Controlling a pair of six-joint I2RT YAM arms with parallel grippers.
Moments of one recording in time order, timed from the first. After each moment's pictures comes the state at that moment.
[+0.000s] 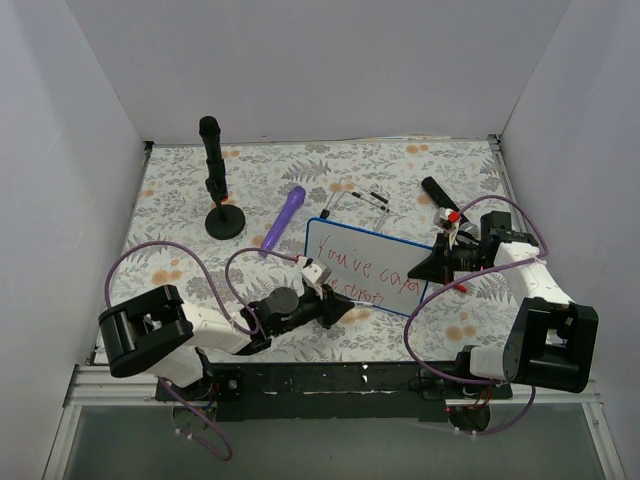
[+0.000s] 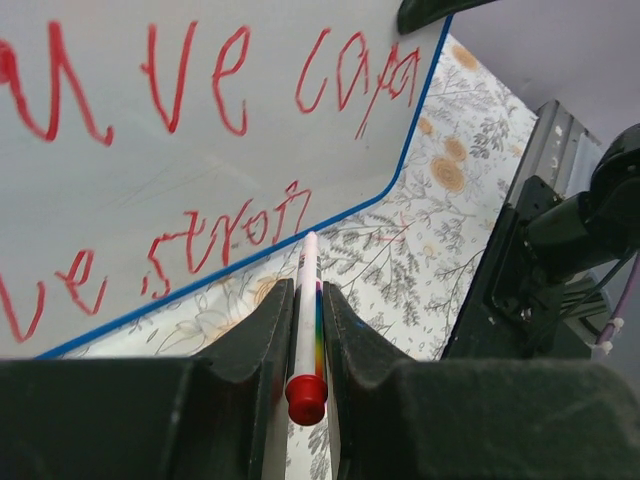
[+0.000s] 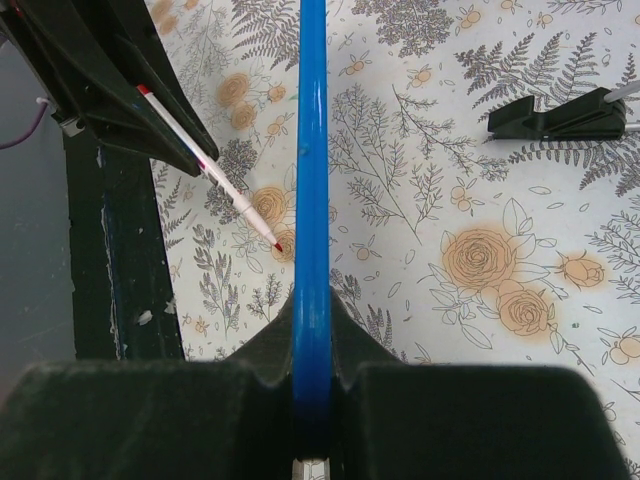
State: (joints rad) left arm -1.12 1.43 0.32 0.95 -0.07 -0.47; right arm -0.12 1.30 0.79 -0.88 -1.24 -0.95
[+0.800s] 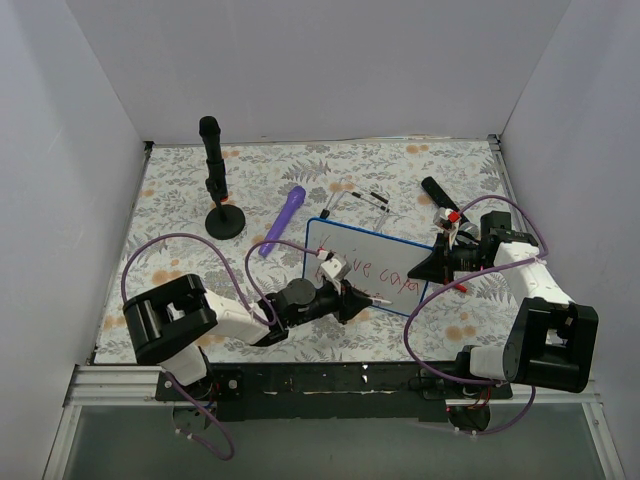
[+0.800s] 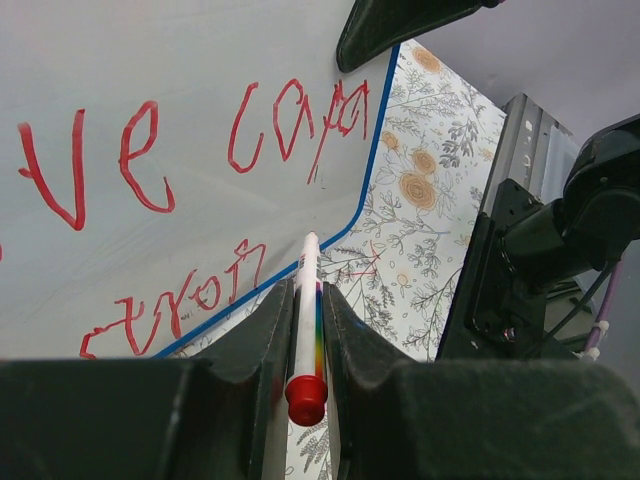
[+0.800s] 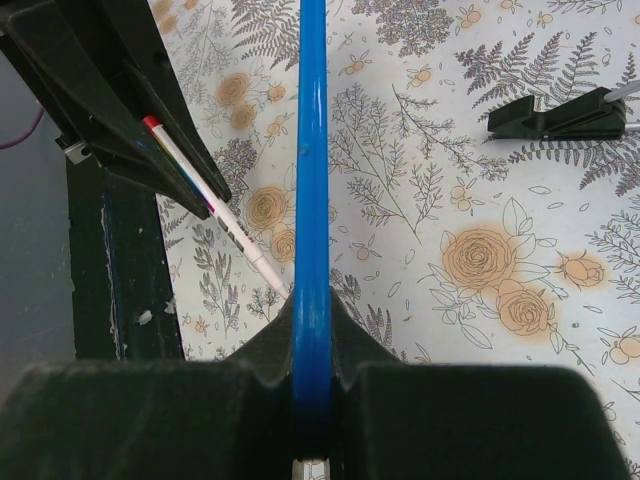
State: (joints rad) left arm -1.12 1.58 0.47 0.99 0.03 -0.43; right arm -0.12 1.30 0.79 -0.87 -1.24 -0.95
